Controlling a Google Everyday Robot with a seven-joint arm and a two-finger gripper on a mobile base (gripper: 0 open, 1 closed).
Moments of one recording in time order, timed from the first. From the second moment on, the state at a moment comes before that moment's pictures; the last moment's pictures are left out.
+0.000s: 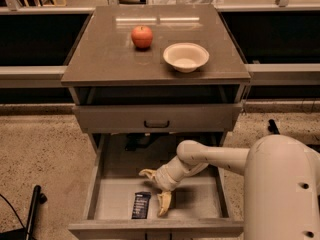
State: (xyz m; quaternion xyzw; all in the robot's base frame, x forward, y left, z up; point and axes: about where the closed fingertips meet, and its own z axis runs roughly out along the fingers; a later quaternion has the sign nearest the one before) arm 0.490 0.042 0.385 -0.77 0.49 0.32 0.24
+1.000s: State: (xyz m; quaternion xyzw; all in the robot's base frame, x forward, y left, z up) arm 0.469 0.077 0.351 -0.78 0.45 0.37 0.21
